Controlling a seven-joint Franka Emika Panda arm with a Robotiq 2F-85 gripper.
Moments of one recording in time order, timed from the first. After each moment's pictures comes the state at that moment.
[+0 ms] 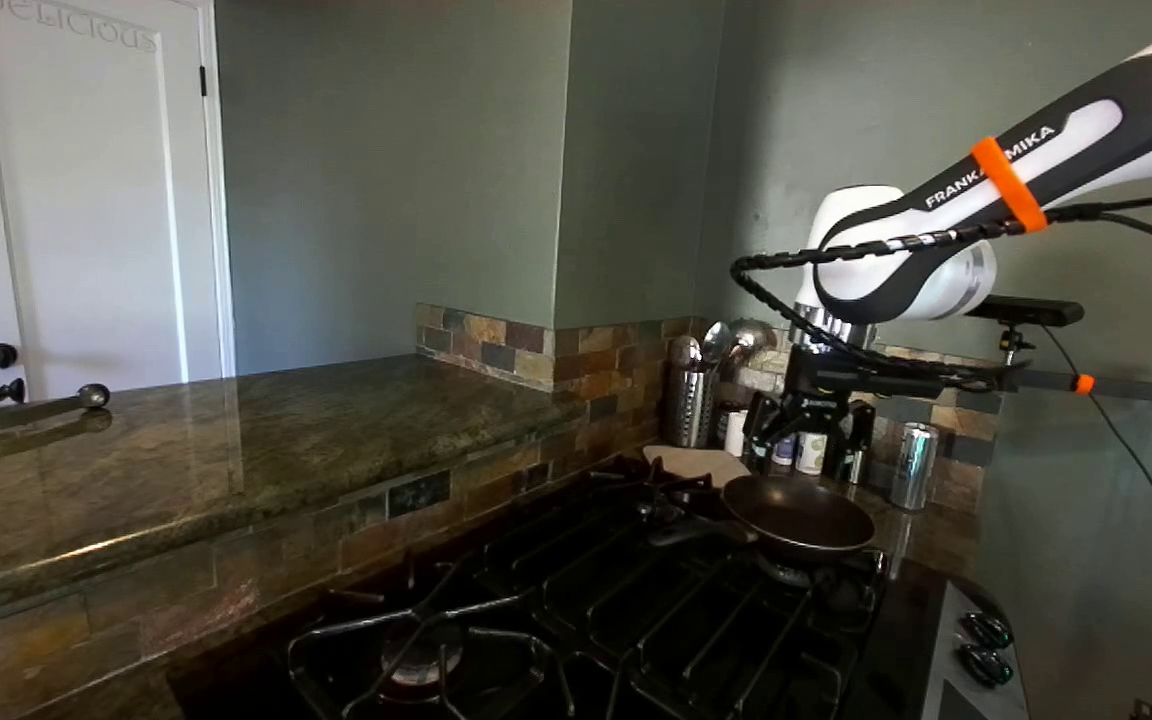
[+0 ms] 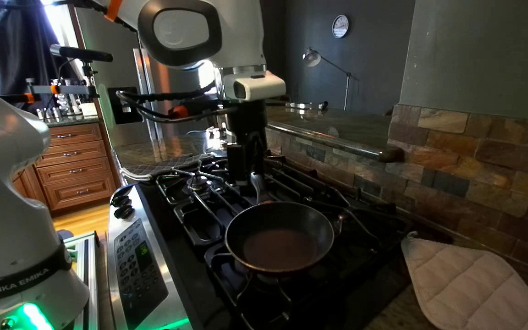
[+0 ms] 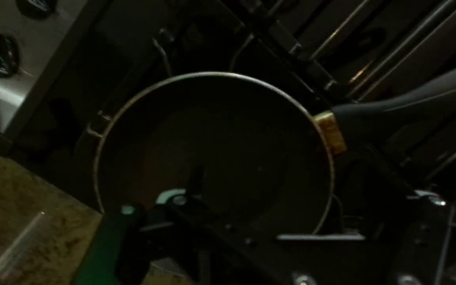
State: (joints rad) arm -0.36 -0.40 -0.05 -2.60 -0.05 2.29 0.46
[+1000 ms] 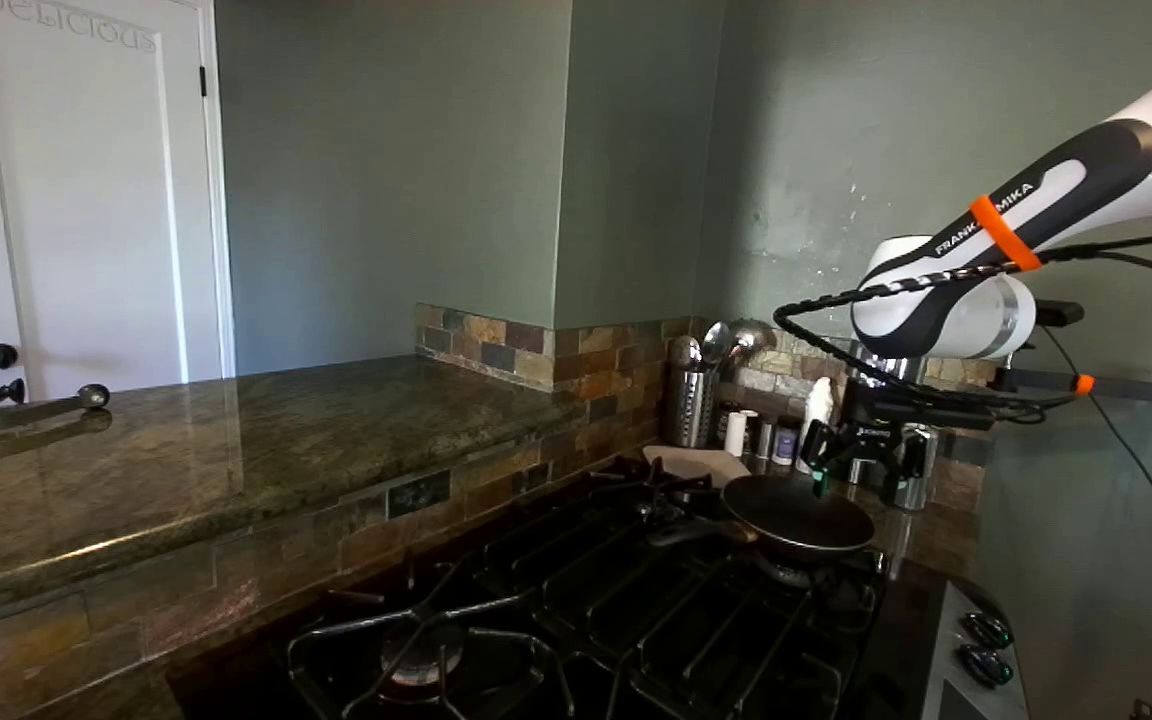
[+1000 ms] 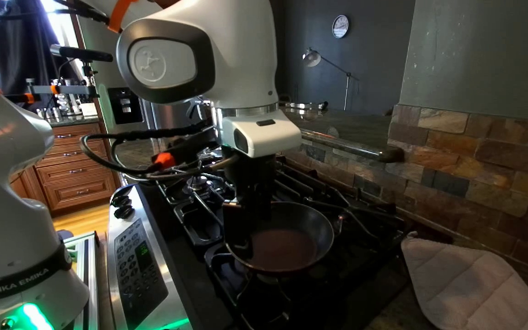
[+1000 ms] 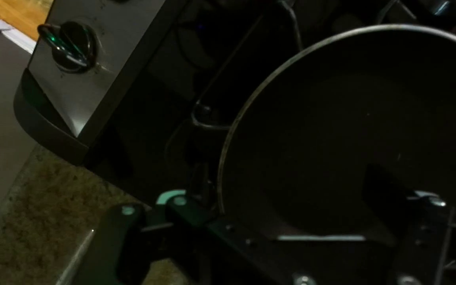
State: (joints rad) arm -0.42 -0.31 -0.25 -2.62 -0.08 2.38 0.28
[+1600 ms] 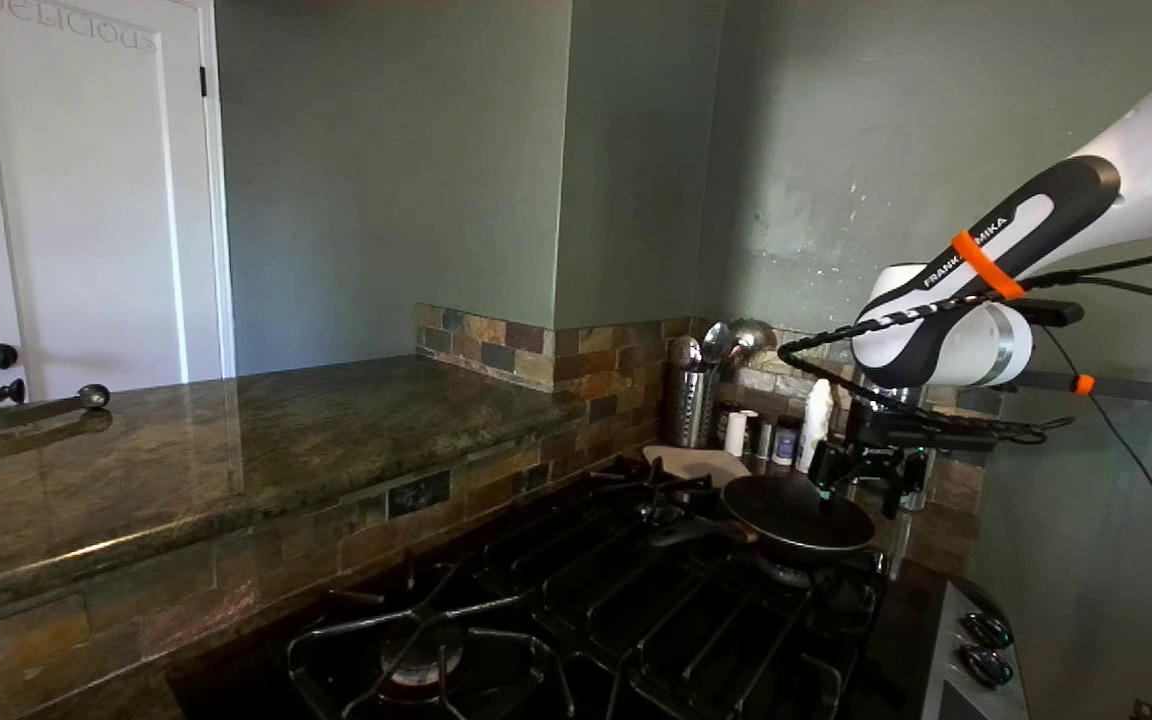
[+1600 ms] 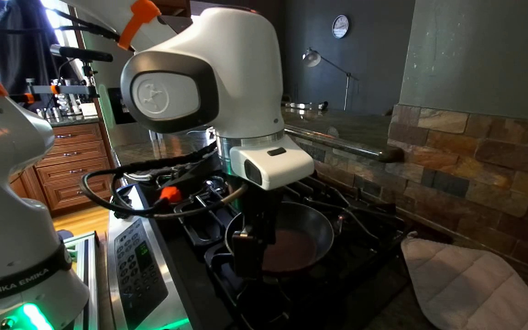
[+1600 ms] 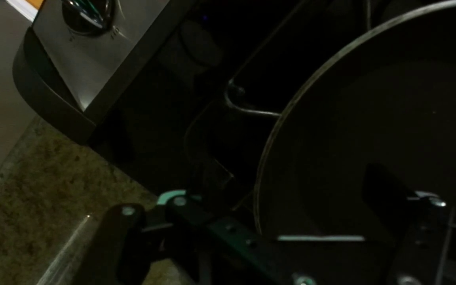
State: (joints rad) arm -0.42 -0.22 -0.29 -2.63 -0.10 2.49 0.17
